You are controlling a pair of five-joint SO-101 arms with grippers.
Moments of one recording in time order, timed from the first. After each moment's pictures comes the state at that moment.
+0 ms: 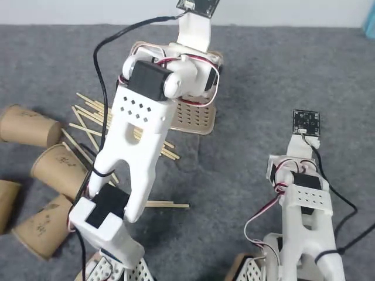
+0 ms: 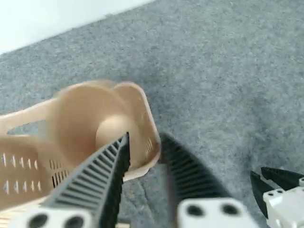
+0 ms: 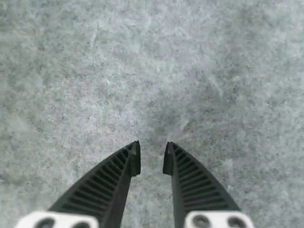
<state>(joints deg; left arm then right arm) 21.5 10.2 -39.5 88.7 7.7 7.4 -39.1 70.0 35.9 2.2</state>
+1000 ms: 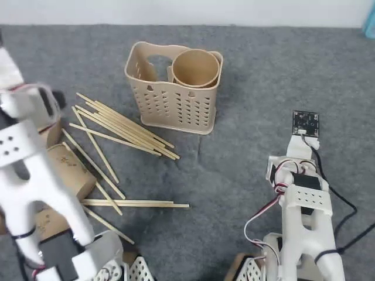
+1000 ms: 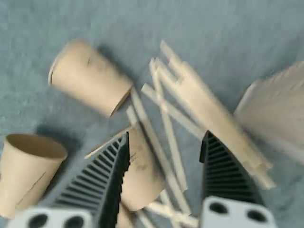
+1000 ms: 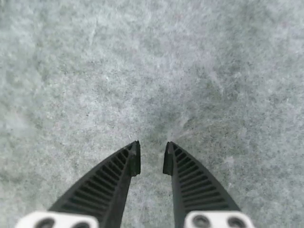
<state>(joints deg) -32.7 -14.1 -9.1 96.9 -0.4 7.4 -39.1 70.4 35.9 2.2</state>
